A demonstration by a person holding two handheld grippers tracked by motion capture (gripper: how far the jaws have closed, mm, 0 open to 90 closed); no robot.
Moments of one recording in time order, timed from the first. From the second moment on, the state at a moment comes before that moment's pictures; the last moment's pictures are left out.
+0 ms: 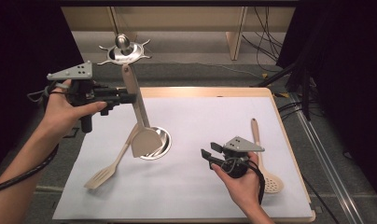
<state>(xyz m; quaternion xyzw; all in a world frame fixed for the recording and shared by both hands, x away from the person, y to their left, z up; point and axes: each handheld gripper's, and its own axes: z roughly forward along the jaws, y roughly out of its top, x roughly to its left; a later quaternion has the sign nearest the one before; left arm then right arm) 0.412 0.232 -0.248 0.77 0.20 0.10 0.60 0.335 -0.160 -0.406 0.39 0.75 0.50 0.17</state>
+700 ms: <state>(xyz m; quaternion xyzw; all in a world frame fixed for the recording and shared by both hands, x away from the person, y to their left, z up) 0.394 0.240 -0.256 0.72 0.26 0.18 0.62 0.334 -0.158 -0.409 0.40 0.75 0.51 0.16</state>
